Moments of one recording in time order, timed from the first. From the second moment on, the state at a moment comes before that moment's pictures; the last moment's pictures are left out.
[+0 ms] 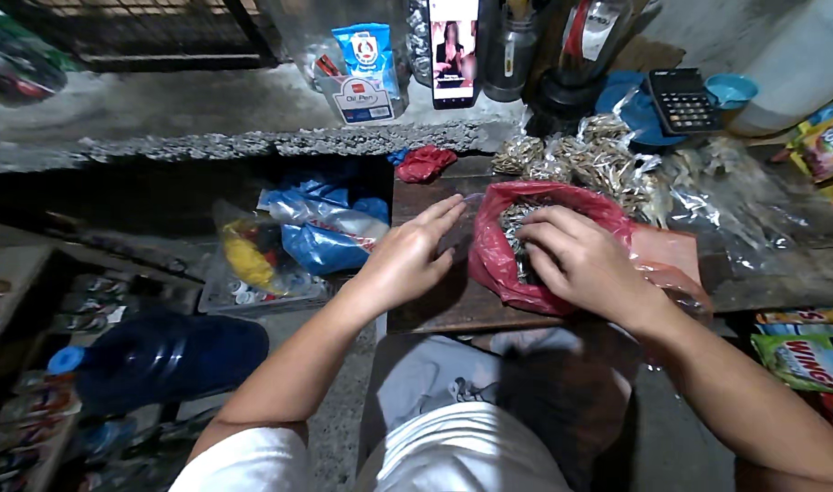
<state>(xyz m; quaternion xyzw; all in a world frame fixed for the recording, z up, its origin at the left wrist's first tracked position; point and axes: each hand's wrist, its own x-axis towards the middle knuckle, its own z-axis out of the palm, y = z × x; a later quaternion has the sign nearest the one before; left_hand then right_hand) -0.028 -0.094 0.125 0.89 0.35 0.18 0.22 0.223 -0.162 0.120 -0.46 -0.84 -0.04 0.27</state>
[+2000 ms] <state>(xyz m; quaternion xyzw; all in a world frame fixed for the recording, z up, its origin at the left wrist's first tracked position) -0.013 -0.104 0.149 0.87 0.36 0.18 0.29 0.246 -0.129 0.131 -0.60 -0.78 0.13 -0.09</state>
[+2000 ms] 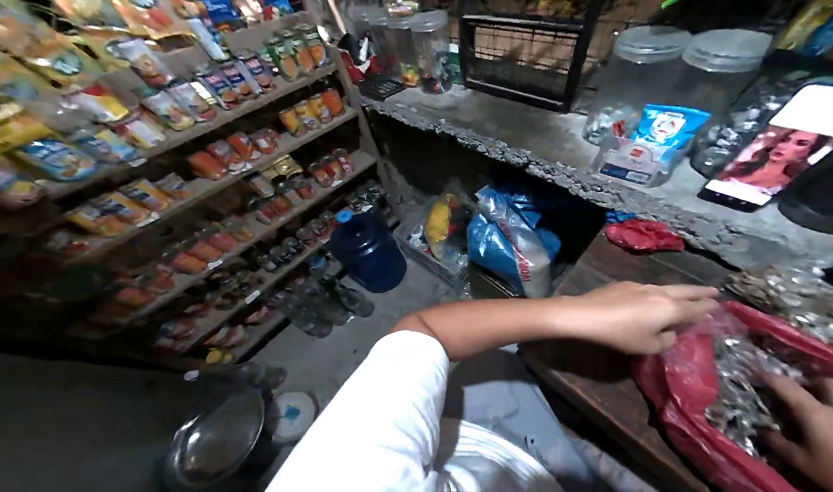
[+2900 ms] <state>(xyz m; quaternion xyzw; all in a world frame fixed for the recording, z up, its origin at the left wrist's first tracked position) 0.011 -0.078 0.131 0.86 0.32 0.21 0.35 0.270 -0.127 0.162 -0.62 -0.73 0.23 0.14</state>
